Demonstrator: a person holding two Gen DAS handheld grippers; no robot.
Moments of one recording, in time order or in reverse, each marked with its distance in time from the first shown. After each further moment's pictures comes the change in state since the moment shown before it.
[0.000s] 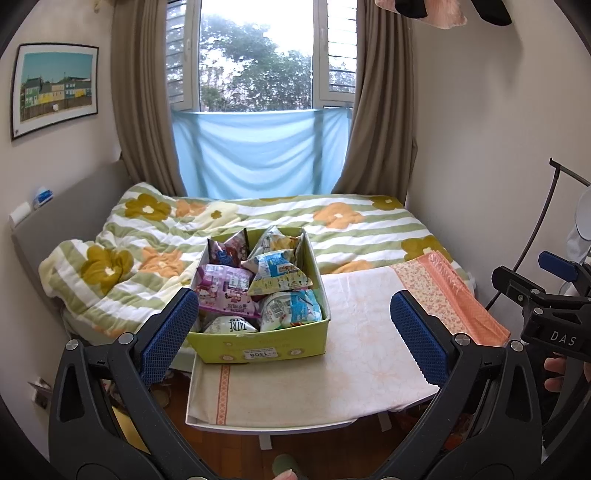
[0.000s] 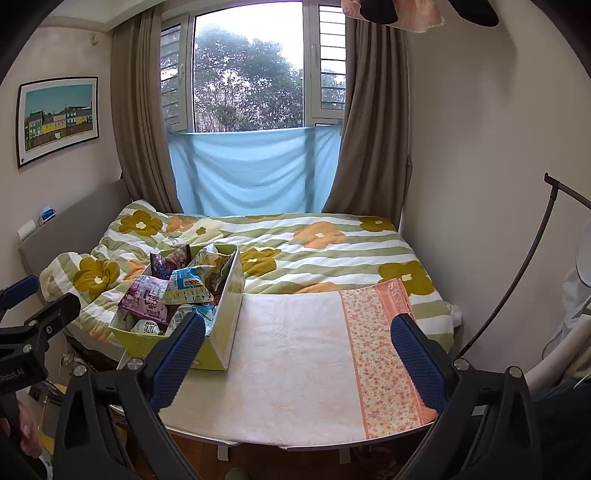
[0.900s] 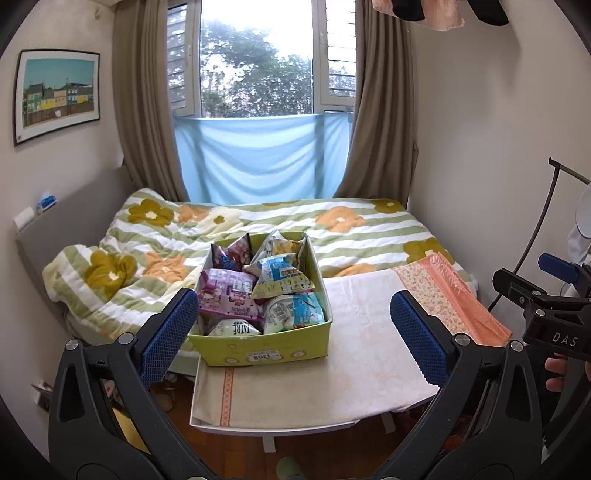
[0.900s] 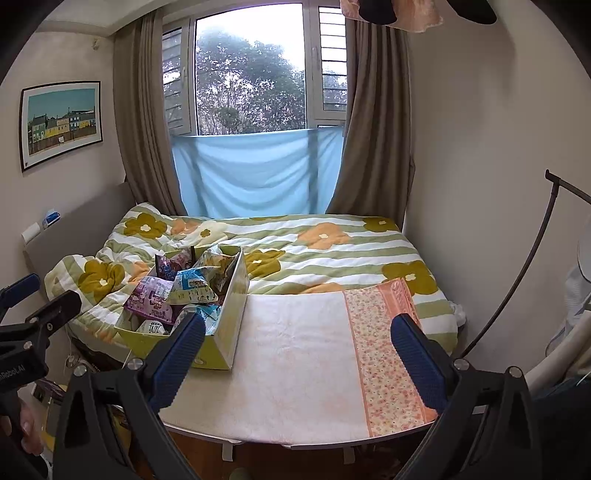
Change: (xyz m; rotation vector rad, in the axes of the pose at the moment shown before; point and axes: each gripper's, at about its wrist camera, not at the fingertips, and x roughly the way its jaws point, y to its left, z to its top) left arm -0.005 -0.007 0.003 0.014 -0.017 0.014; right arm -0.005 -0.002 -0.003 0.007 -0.007 0.020
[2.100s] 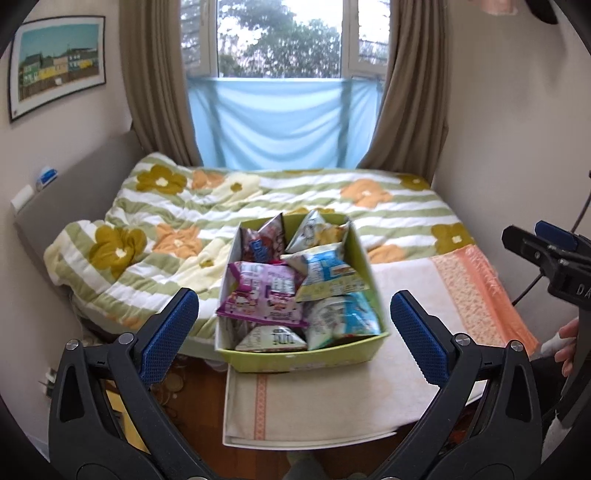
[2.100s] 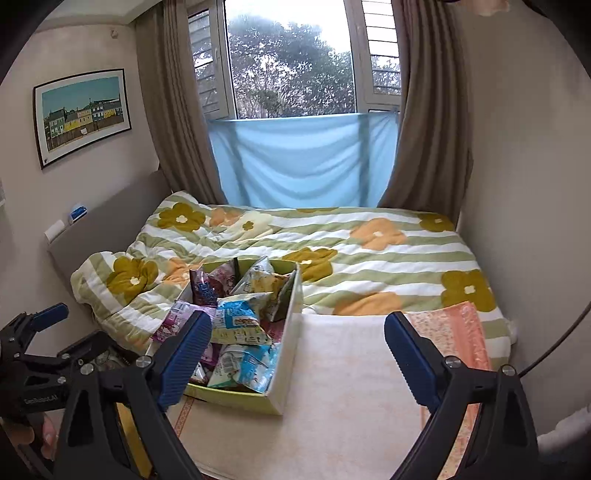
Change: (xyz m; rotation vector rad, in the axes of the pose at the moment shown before) left arm 0.078 0.074 0.037 -0.044 0.139 0.036; right arm 0.089 0.050 0.070 -0.038 0.070 0.158
